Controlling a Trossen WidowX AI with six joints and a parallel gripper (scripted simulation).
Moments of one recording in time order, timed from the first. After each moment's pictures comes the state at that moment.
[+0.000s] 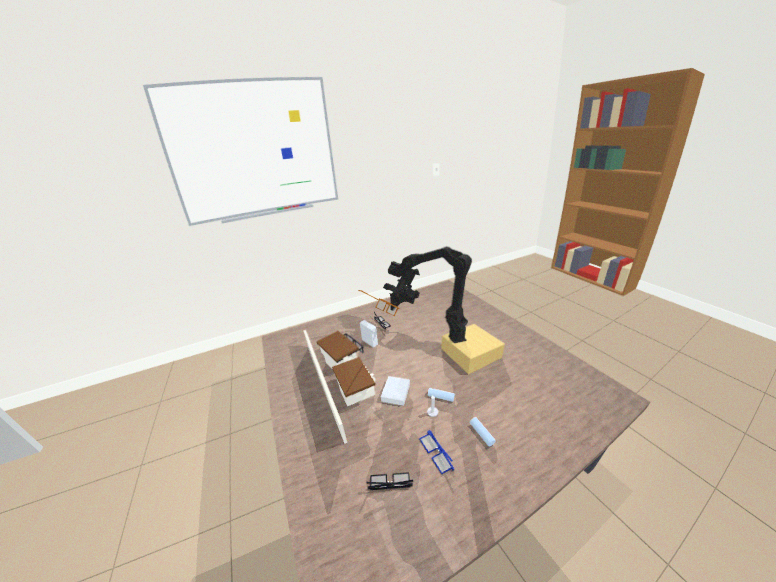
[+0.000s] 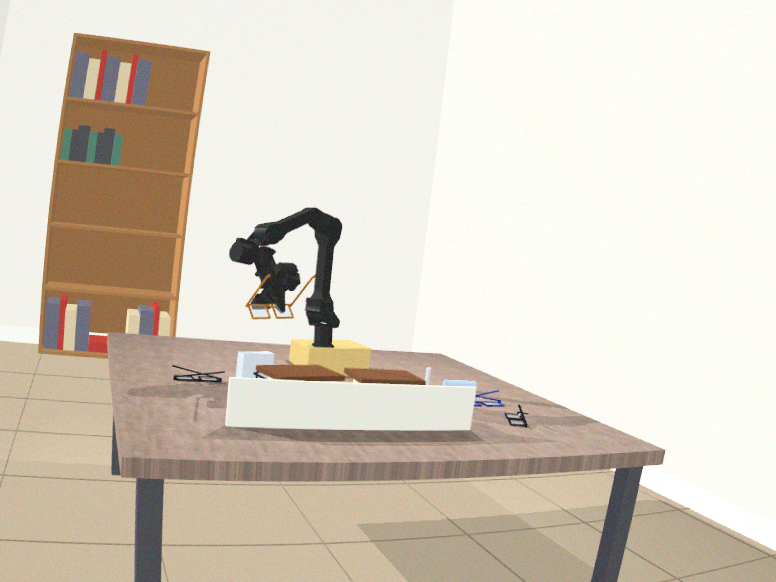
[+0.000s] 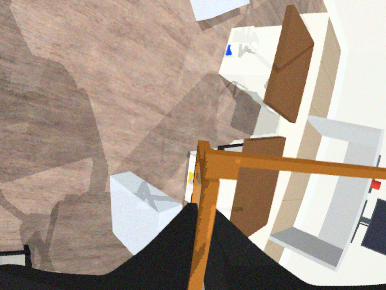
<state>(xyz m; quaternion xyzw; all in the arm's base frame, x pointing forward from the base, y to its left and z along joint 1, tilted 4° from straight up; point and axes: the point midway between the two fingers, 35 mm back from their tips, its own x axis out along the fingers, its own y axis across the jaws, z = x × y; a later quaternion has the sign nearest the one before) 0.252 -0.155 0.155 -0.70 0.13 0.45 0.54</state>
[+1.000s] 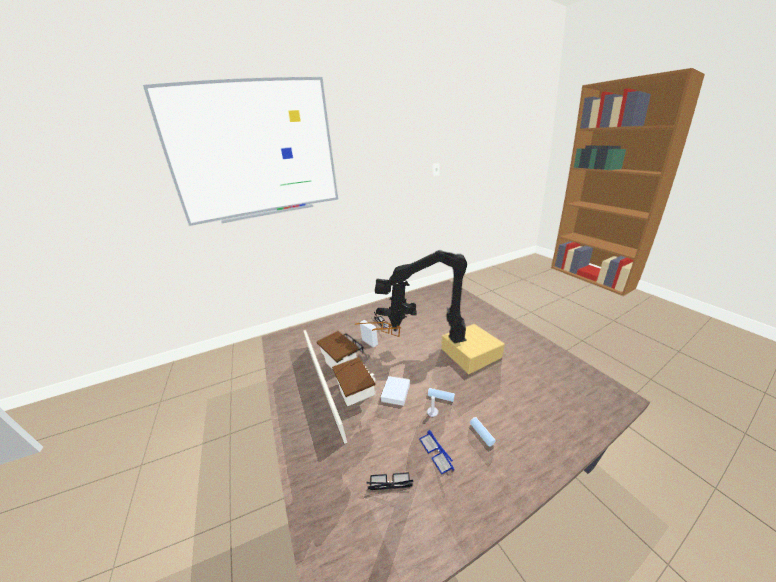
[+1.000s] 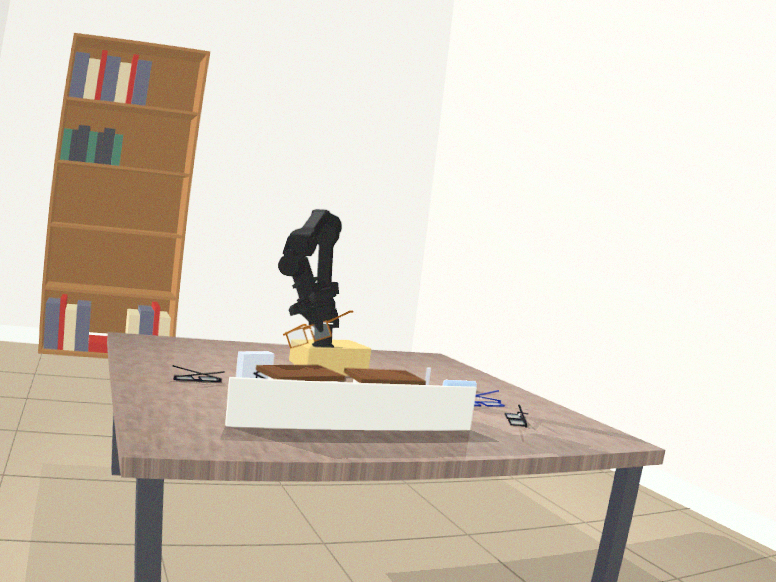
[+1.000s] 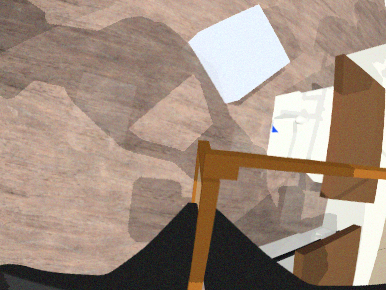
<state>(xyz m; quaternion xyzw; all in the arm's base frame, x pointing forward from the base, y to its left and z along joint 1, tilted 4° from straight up) 0.279 -0.051 0.112 -0.57 0.24 0.57 0.53</state>
